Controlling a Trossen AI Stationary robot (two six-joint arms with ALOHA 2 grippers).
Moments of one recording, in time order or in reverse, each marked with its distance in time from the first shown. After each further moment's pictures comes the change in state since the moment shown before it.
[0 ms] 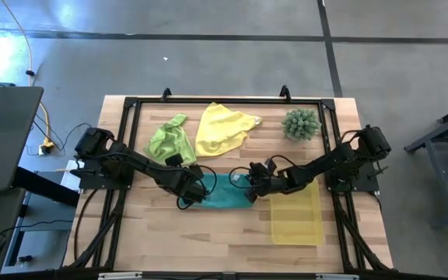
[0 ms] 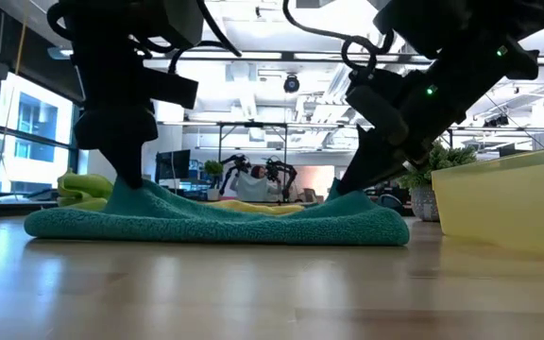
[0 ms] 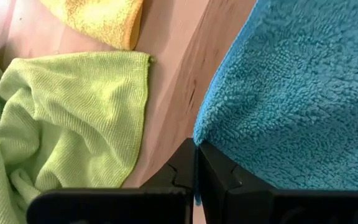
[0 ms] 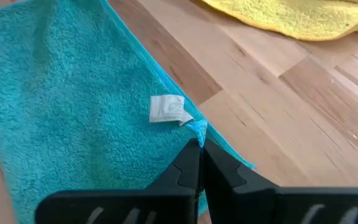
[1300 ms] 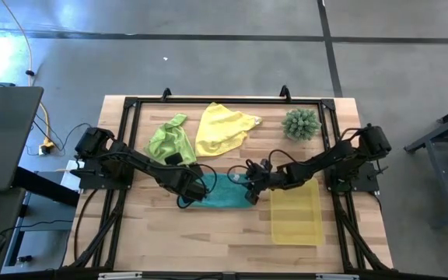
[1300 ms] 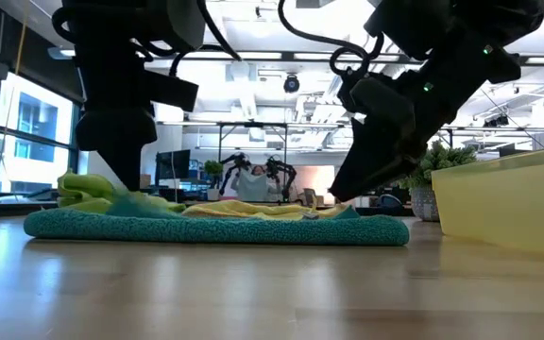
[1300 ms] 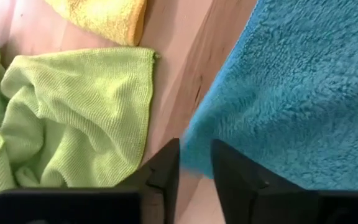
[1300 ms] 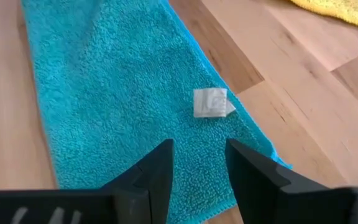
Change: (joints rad) left arm 0.008 0.000 0.000 -0.020 0.008 0.004; right arm -0.043 -0.007 0.000 0.031 -0.203 -0.104
